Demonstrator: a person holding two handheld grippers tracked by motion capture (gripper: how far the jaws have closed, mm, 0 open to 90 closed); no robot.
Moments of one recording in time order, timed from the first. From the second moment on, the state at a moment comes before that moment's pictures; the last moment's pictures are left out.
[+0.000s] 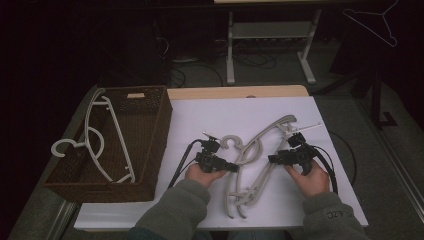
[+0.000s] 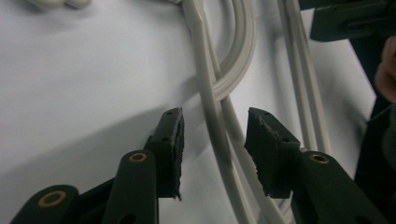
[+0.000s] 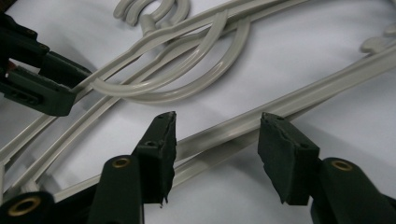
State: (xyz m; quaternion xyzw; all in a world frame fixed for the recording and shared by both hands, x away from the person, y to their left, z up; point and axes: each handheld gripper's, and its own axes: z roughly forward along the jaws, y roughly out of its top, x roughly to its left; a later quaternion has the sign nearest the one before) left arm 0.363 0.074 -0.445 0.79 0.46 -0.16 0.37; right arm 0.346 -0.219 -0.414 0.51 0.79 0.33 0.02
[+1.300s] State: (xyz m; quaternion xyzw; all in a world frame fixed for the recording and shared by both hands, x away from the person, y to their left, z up) left arm 0.369 0.077 -0.447 0.77 0.45 -0.23 0.38; right arm 0.342 -0.212 -0.417 0.49 0.81 0.33 0.02
